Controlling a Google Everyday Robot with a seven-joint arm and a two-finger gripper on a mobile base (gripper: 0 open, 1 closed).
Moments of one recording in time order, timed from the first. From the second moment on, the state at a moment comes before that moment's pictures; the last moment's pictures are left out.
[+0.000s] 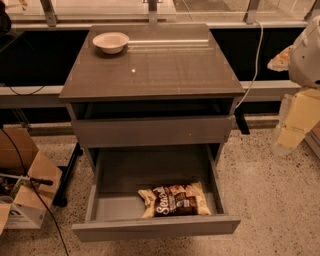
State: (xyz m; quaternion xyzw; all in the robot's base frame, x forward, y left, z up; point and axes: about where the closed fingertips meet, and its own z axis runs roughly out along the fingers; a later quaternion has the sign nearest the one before) arm 0.438 -0.217 0.976 -0.60 0.78 -0.03 0.16
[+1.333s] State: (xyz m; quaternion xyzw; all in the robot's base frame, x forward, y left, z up) arm 0.474 -0.228 0.914 -0.51 0.84 -0.01 0.15
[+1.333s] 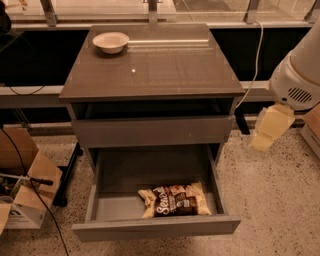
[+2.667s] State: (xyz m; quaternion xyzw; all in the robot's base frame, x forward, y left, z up) arm 0.490 -0.235 0.843 -0.43 0.89 0.01 0.13
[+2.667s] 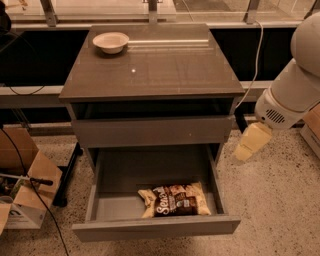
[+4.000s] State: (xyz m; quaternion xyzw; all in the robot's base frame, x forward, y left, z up) arm 0.559 -0.174 0.657 -0.20 0.96 0.18 0.10
